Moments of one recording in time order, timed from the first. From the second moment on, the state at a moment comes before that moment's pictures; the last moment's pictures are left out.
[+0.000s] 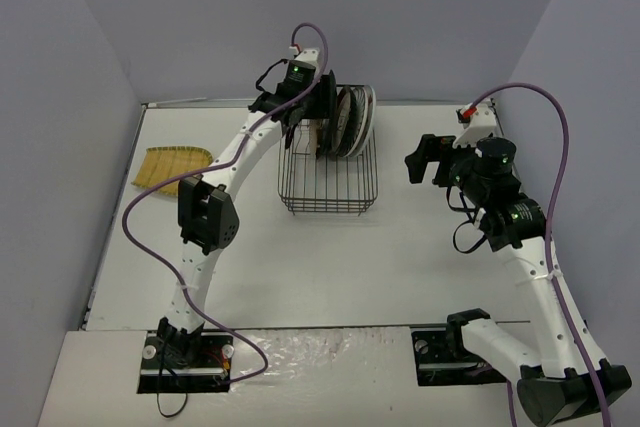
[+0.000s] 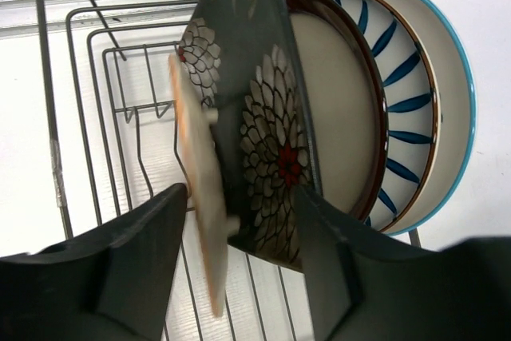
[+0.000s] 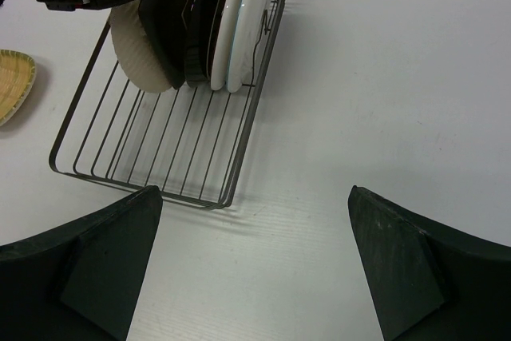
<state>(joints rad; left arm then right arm) -0.51 2.26 2.31 -0.59 -0.06 -0.35 0.20 0.95 1.07 -0.46 -0.08 0.18</state>
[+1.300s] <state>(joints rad) -0.51 1.94 1.98 -0.61 0.12 -0.21 0.20 0.90 1.06 -0.48 -0.08 0.16</state>
